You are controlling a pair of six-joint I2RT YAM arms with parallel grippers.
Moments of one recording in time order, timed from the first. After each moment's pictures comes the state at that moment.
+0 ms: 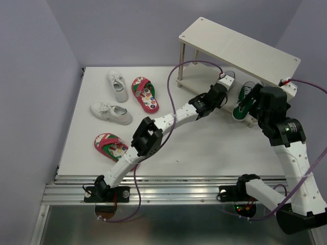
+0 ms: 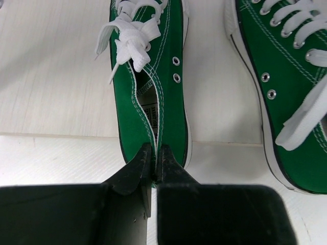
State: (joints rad) left arm -0.98 2.50 2.34 -0.26 -0.36 -0.13; right arm 0.19 0.94 1.28 -0.88 0.52 0.63
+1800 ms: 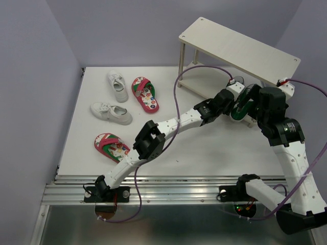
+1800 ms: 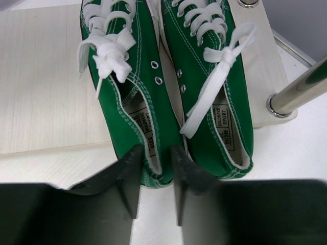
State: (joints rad) left arm -1.04 2.50 2.33 -0.21 -0.24 -0.13; right arm 0.19 0.94 1.26 -0.86 0.49 0.62
